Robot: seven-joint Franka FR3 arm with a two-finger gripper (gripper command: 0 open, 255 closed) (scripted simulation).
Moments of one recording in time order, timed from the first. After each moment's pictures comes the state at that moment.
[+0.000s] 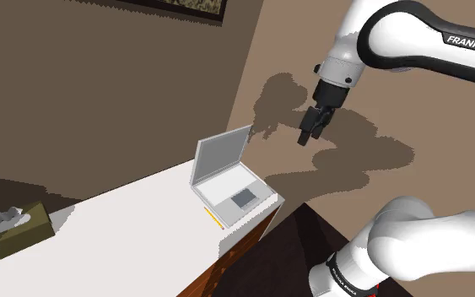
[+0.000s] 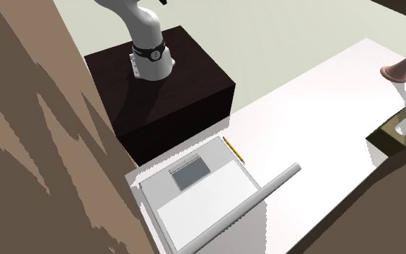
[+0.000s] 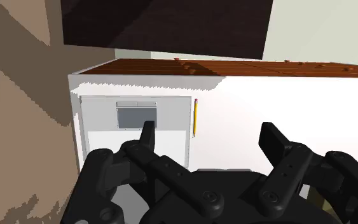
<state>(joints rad) -0.01 -0.74 0.02 -2.39 0.07 1.55 -0.06</state>
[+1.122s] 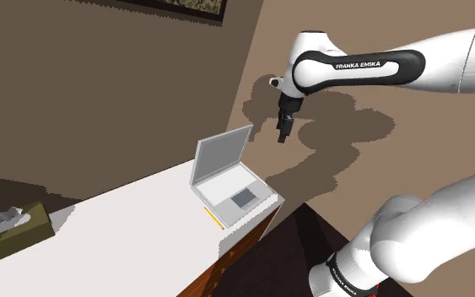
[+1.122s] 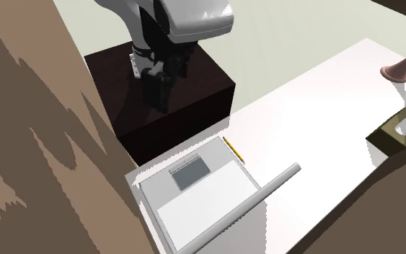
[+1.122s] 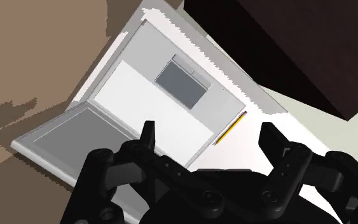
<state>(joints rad) 0.06 -0.30 -0.18 -2.30 -0.17 1.92 -0.77</state>
